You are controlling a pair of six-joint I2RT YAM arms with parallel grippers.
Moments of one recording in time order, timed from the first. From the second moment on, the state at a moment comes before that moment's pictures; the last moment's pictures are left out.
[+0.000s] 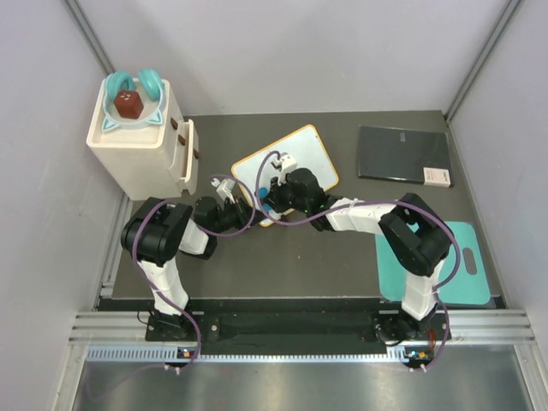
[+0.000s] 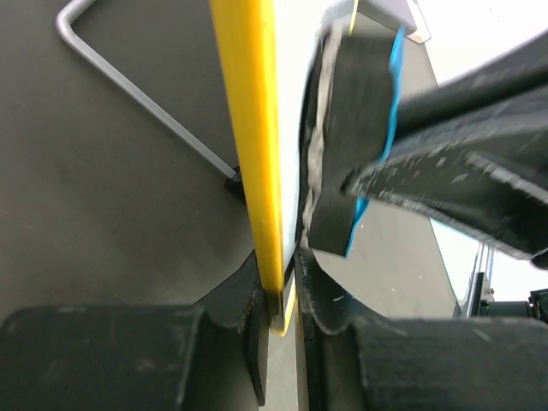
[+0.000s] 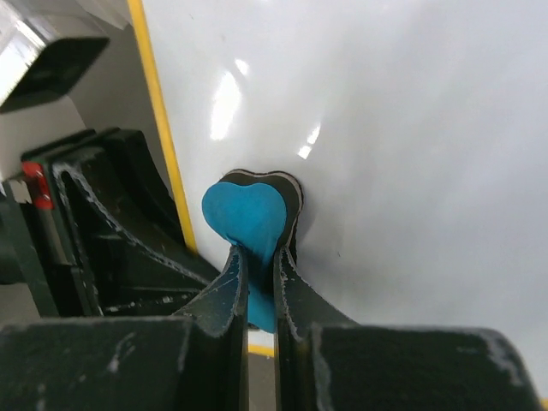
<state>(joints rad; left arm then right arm) -0.27 1.87 0.45 1.14 0.64 -0.71 0.78 1.88 1.12 0.35 -0.08 0.27</state>
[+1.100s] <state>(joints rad) -0.28 1.87 0.45 1.15 0.64 -0.67 0.60 1.79 0.81 0.66 0.03 0.53</state>
